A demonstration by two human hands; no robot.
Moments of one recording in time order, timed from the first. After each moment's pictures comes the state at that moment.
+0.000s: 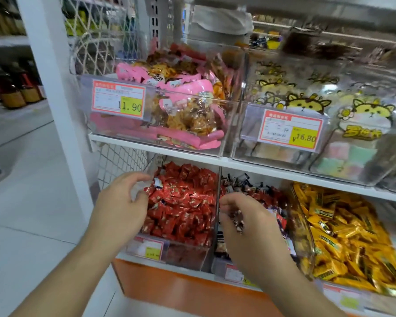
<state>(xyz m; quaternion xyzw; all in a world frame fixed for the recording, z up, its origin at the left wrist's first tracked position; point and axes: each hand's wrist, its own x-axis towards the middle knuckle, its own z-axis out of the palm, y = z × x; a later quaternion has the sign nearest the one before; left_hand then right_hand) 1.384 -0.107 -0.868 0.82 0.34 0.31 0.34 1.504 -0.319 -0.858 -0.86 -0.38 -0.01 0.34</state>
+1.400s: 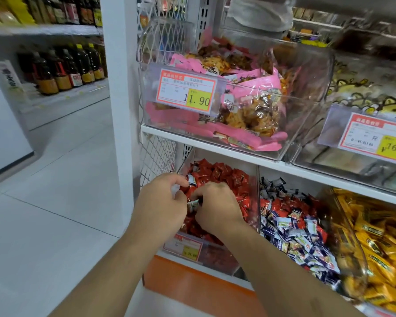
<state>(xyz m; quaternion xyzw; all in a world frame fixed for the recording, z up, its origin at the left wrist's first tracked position) 1.380 -0.086 -0.885 0.80 0.35 0.29 0.39 1.507 -0.161 -0.902 -0.88 -0.45 0.04 0.14</state>
